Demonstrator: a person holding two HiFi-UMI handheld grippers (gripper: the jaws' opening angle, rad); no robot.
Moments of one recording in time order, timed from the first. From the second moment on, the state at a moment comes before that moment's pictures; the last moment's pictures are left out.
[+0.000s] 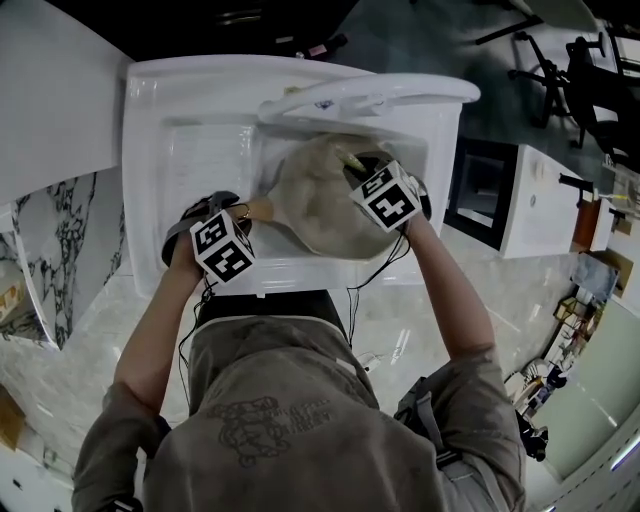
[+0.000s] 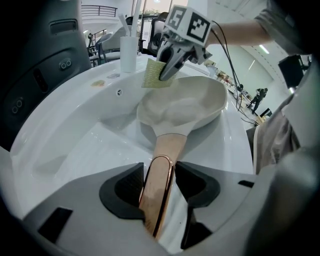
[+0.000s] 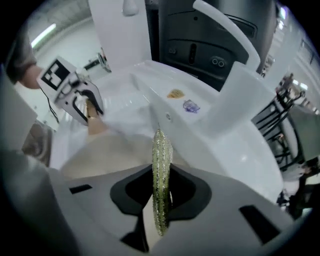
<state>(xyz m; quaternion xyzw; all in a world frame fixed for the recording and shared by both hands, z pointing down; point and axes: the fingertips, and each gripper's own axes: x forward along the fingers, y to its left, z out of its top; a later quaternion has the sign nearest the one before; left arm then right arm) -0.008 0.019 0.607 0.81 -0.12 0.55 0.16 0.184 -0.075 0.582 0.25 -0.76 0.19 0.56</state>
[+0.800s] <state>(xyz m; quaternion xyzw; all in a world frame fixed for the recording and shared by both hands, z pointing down) -0.009 0.019 0.607 0.81 -0.12 0.55 0.17 0.214 -0.092 0.676 0.25 -0.66 0.05 0.71</state>
